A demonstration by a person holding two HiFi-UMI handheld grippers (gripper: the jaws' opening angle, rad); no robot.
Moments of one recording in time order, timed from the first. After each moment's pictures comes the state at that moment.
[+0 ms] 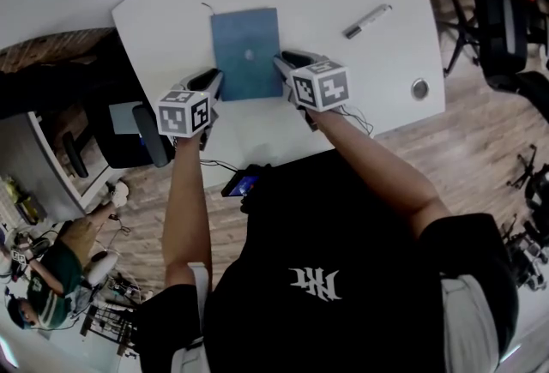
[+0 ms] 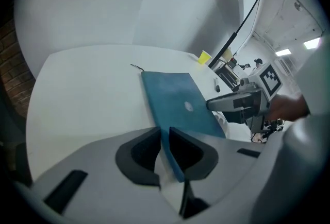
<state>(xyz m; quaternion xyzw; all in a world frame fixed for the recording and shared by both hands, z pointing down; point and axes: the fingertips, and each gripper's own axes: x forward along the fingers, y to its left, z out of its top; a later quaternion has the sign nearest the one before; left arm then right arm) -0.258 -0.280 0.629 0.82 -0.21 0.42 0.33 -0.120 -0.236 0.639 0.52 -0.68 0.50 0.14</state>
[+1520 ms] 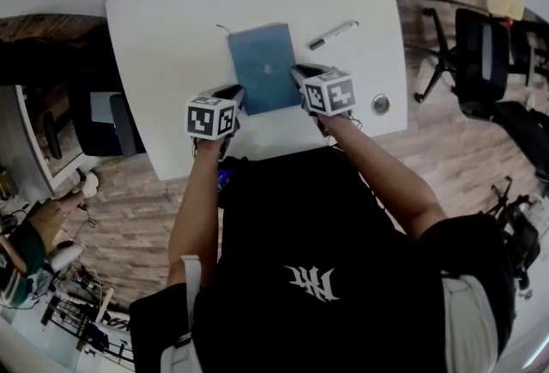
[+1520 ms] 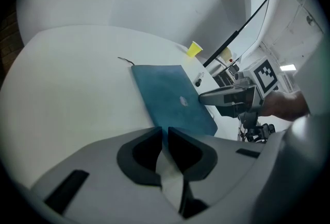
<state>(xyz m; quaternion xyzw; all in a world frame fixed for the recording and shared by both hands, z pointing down) -0.157 -0.176 0.635 0.79 -0.22 0.41 0.40 -0.014 -0.171 0.642 0.49 -0.69 0.48 0.24</state>
